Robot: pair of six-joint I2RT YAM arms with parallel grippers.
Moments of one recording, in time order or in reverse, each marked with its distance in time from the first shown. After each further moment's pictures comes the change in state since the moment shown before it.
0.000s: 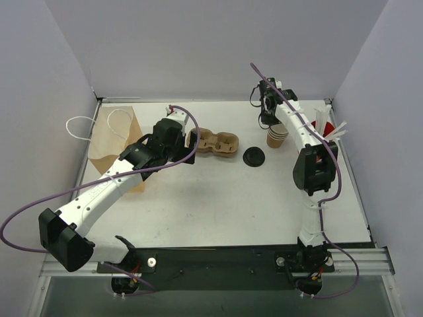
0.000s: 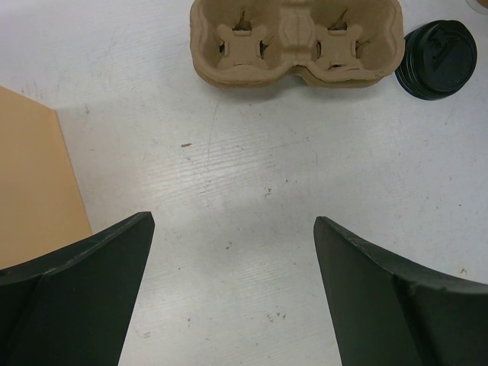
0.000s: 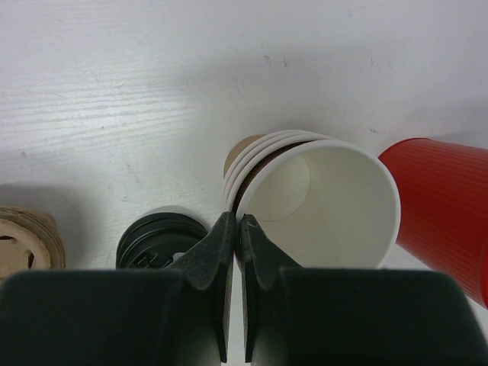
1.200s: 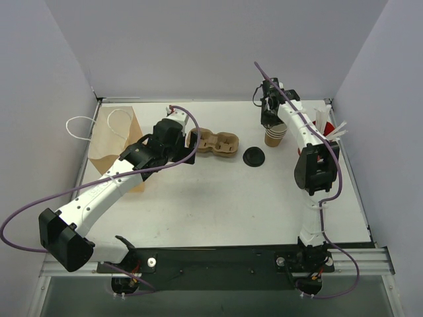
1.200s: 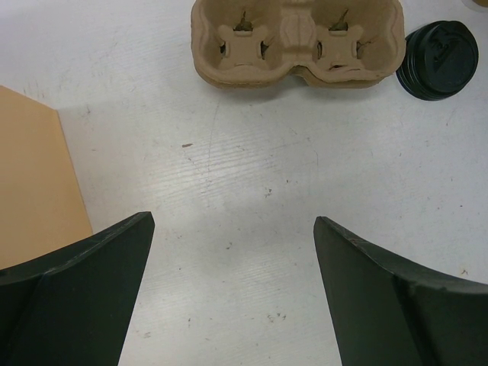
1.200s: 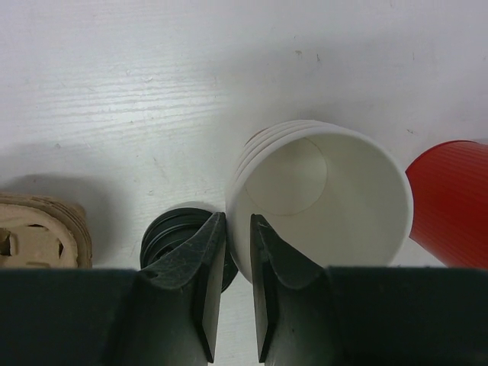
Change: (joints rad) left arm -0.005 0.000 0.000 0.000 -0.008 -0.001; right arm -0.021 0.000 -0.011 0.014 -0.105 0.027
